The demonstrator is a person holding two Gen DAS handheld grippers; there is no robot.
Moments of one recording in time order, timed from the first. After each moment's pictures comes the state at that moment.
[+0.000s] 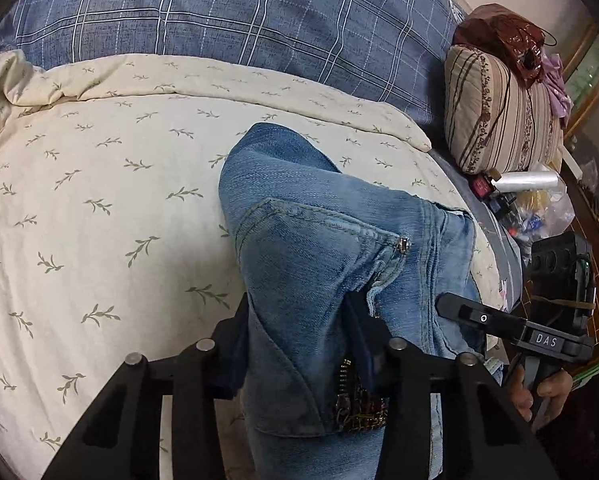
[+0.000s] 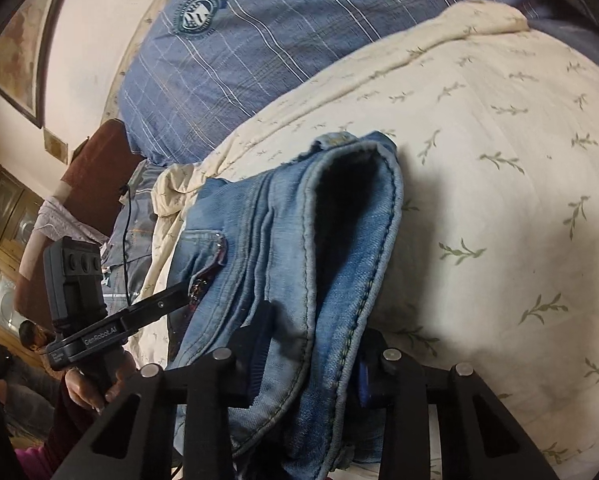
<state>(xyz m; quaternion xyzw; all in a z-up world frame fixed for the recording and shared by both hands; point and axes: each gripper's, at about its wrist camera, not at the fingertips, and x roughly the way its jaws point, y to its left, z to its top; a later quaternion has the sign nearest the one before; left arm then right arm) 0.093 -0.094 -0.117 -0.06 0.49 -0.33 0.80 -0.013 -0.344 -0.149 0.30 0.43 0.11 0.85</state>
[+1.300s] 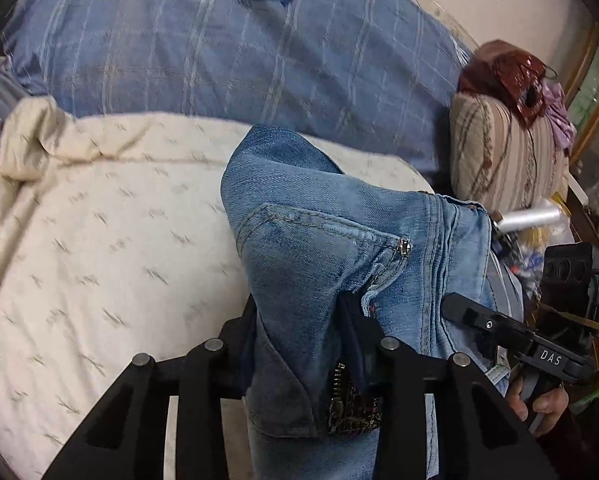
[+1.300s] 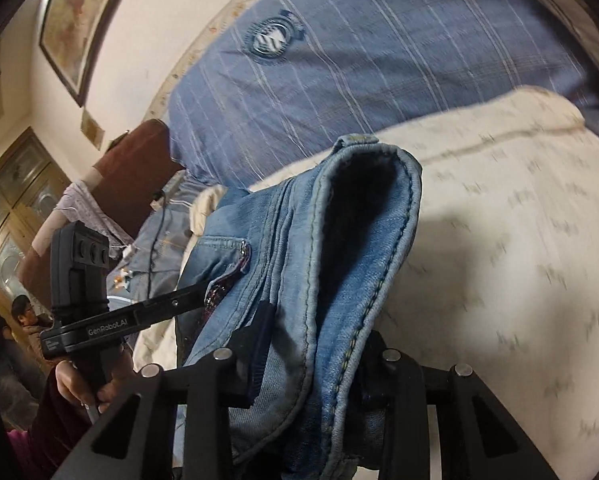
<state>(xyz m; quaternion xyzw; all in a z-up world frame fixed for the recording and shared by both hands) 0.105 -0.059 -0.067 -0.08 0.43 -0.30 0.85 0.010 -0.313 -0.088 0.24 0.35 0.15 0.89</state>
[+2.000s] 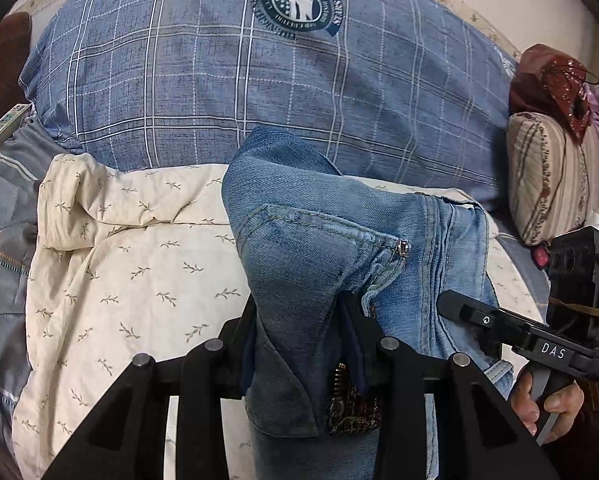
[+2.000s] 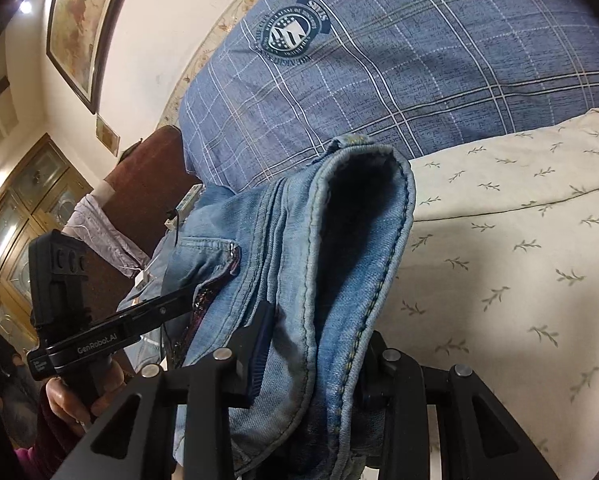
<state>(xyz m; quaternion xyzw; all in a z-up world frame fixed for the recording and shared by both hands) 0.169 -0.053 -0.051 -0.03 0.41 -0.22 0.88 0.120 -0.298 -0.097 0.27 0.35 0.19 0.88</state>
